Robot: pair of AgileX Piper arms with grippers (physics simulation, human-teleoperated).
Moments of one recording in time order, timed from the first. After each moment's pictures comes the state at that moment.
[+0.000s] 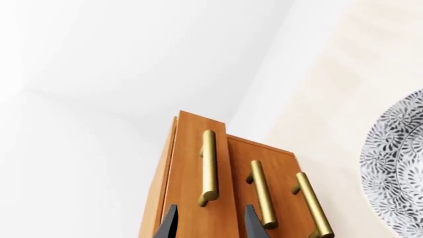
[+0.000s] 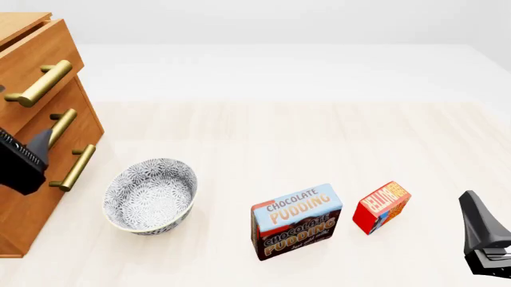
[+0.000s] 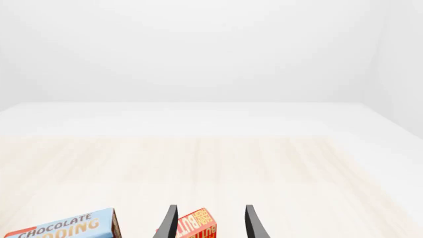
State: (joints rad) left arm 0.08 0.75 -0.37 -0.24 1.21; right arm 0.00 0.00 0.00 0.00 0.00
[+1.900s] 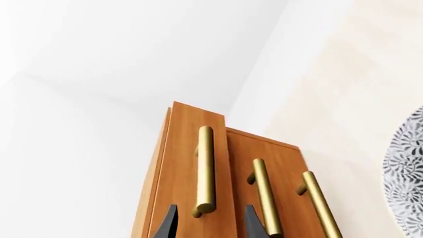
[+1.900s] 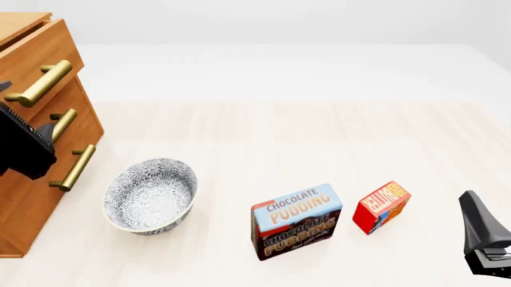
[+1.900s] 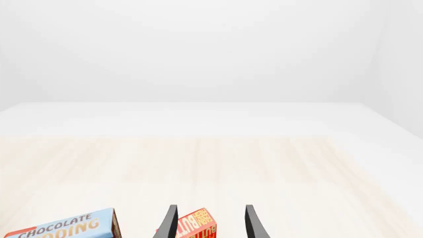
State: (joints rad) left arm 0.14 0.97 -0.41 -0.40 1.21; right arm 0.00 0.00 0.00 0.00 0.00
